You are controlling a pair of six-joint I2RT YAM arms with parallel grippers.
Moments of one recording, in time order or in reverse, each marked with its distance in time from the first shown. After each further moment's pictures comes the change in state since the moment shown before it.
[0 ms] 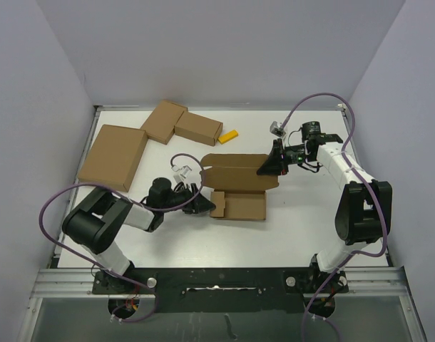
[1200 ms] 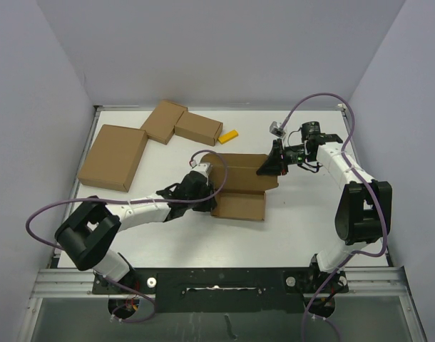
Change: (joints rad) left arm -0.290 -0.137 0.352 -0.879 -0.662 0.141; right arm 0.000 0.000 0.000 -0.003 -0.001 -0.001
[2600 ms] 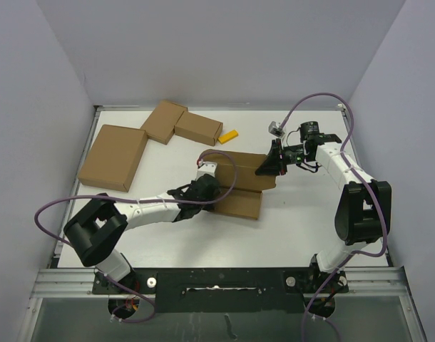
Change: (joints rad) left arm -0.103 0.059 0.112 -0.133 -0.338 0.066; right arm 0.009 0.000 0.000 0.008 -0.014 0.002
